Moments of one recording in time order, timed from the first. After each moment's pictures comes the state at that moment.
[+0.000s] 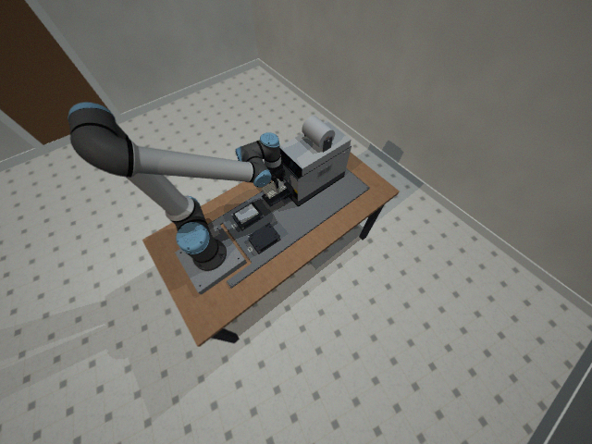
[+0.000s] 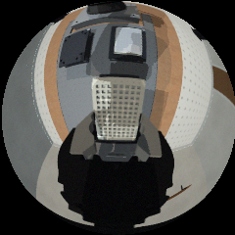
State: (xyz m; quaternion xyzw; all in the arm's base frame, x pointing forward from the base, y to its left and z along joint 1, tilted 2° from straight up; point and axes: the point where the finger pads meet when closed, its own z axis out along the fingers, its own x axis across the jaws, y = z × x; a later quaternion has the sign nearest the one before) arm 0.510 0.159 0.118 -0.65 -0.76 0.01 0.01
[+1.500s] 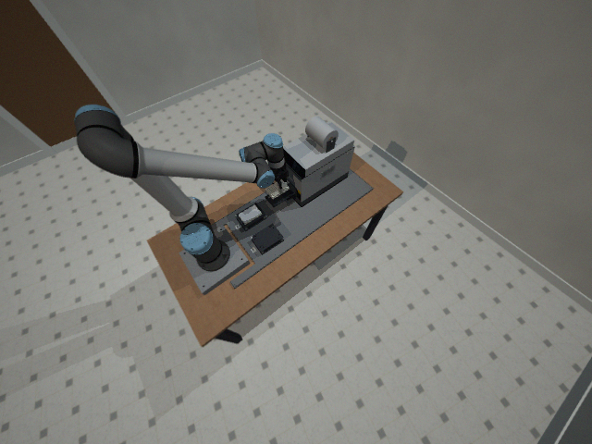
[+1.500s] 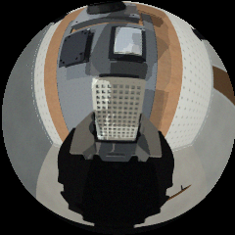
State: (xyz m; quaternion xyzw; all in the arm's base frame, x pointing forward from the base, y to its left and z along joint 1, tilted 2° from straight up) arm 0.510 0.160 0.118 -0.65 -0.76 0.01 0.01
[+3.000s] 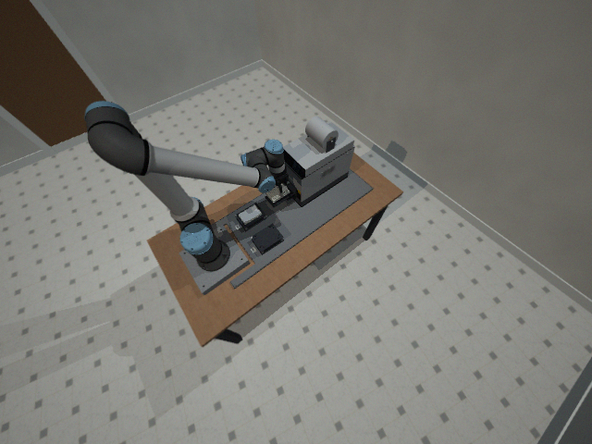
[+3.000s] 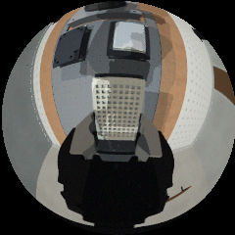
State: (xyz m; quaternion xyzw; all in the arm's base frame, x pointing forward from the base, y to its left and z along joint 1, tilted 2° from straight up) arm 0.509 0.160 0.080 -0.65 -0.76 0.01 0.01
